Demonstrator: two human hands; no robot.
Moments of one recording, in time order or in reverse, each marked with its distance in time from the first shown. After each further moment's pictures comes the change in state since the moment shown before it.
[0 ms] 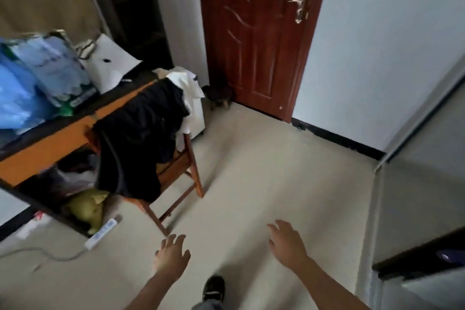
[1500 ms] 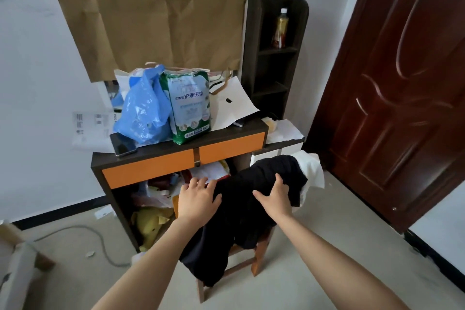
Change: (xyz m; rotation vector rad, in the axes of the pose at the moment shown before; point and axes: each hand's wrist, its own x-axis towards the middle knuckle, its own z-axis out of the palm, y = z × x) left_hand 0.200 -0.129 -0.282 0.080 0.588 -0.162; right_hand 0.322 -0.332 -0.189 0.640 0.083 -0.248
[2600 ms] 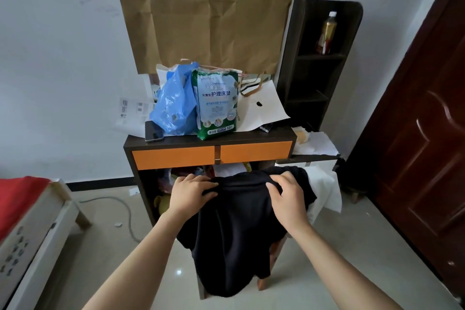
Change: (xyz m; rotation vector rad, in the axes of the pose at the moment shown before) left_hand -0.002 0.008 0.006 -0.040 0.150 -0.089; right_hand 0.007 -0.002 -0.058 0.115 0.041 -0.638
